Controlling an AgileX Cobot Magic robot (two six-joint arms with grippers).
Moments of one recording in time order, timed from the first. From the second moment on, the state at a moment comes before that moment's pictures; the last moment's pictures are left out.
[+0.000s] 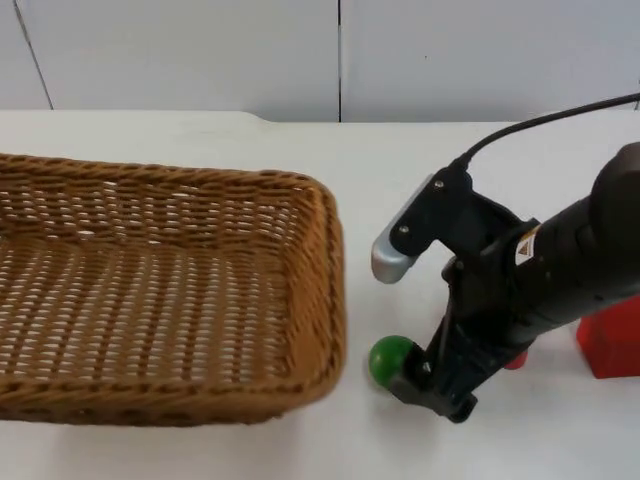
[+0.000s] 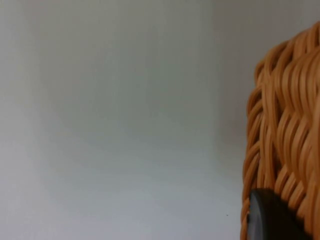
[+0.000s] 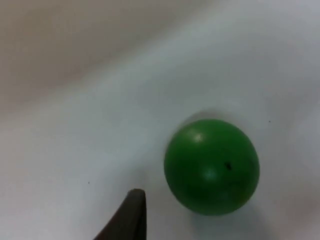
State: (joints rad) right arm 0.65 1.91 -0.85 0.32 0.03 -0.67; left arm 0.38 1.48 -0.82 -0.52 0.99 0.57
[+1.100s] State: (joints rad) right arm 0.67 1.84 -0.98 0.32 0.24 -0.67; left arm 0.41 1.48 -0.82 -0.52 0.98 0.58
